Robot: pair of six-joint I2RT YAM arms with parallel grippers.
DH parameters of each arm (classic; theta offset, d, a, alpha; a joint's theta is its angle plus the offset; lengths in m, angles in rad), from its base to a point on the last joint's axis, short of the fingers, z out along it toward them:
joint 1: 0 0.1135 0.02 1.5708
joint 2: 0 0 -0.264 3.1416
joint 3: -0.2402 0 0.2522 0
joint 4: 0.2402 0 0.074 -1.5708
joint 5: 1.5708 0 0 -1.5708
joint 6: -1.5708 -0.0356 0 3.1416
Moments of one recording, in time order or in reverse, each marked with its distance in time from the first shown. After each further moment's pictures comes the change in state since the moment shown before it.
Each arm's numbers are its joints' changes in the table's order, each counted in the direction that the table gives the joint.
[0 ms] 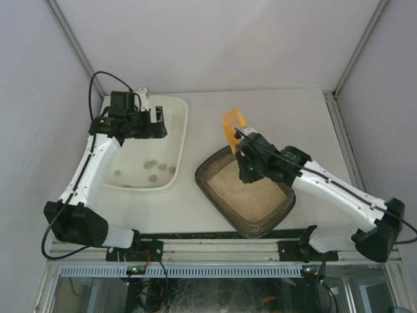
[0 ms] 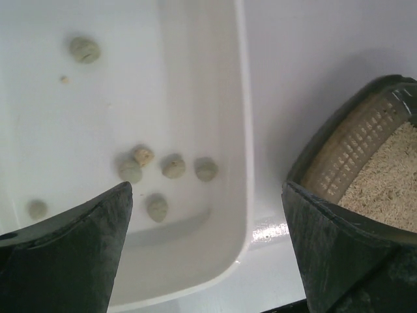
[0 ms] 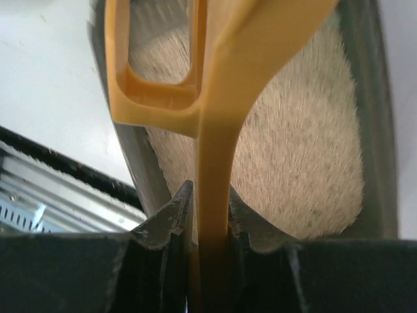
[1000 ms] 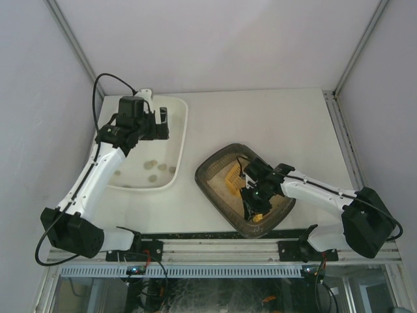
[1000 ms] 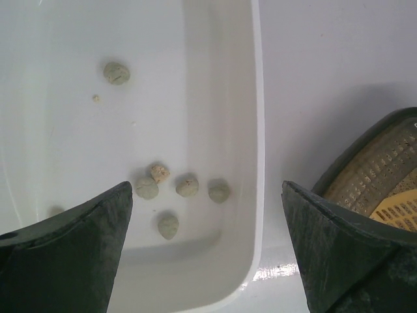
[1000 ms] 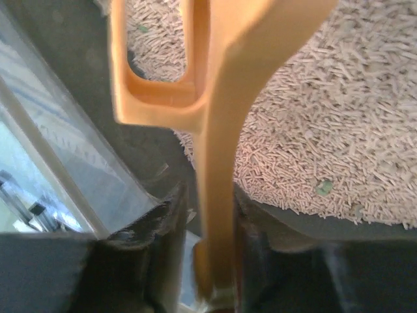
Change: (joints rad) left arm -0.170 0.043 0.076 -0.133 -0.235 0.043; right arm -0.181 -0.008 0.546 -0.130 -0.602 -0.074
